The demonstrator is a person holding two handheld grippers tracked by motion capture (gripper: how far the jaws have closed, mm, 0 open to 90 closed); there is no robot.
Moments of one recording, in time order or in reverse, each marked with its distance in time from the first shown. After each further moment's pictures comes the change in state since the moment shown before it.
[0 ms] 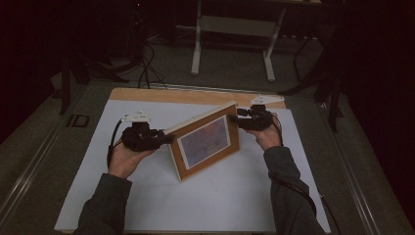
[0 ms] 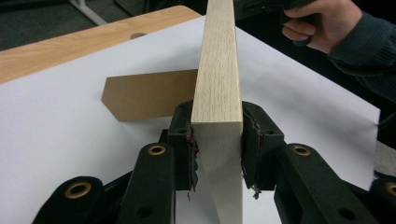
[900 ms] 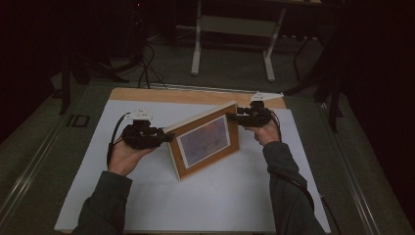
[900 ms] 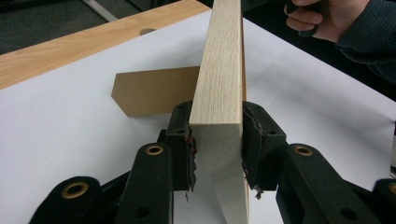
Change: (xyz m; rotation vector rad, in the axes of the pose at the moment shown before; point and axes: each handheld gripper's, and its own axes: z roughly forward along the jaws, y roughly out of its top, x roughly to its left) left arm 0.001 0.006 0.002 0.031 0.047 0.021; right arm -0.012 0.004 0.009 -0.010 0.112 0.023
